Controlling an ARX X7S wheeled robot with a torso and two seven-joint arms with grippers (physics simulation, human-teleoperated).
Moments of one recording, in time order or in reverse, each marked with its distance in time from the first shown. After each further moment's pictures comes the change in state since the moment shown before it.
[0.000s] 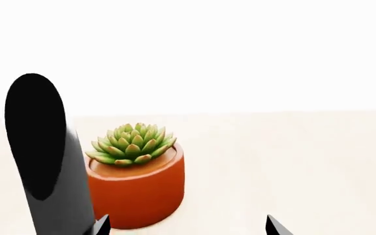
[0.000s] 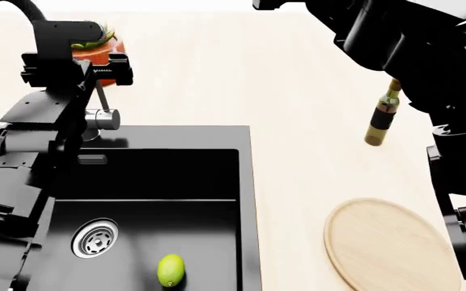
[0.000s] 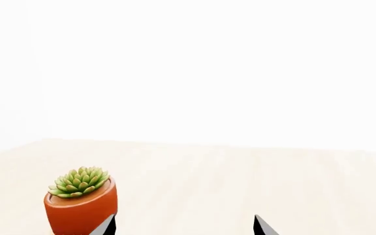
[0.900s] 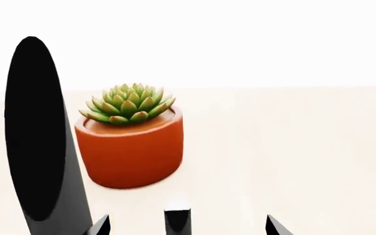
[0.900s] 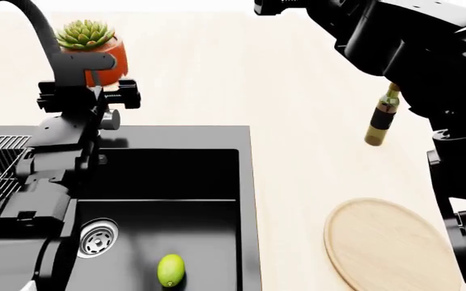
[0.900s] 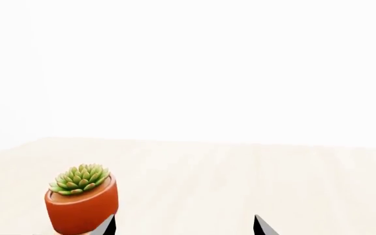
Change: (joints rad) left arm 0.045 0.107 -0.452 -0.204 0.447 0.100 0.105; right arm -0.018 0.010 -0.003 -0.002 0.006 -0.012 -0.010
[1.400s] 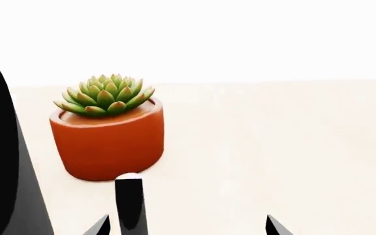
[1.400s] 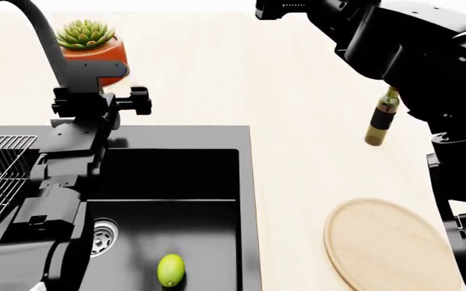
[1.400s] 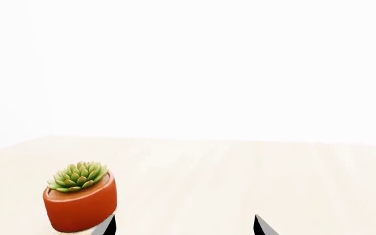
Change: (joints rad) left arm 0.027 0.039 -0.101 -0.002 0.098 0.014 0.035; right arm -0.013 0.005 -0.005 0.002 -0.001 -0.009 -0.006
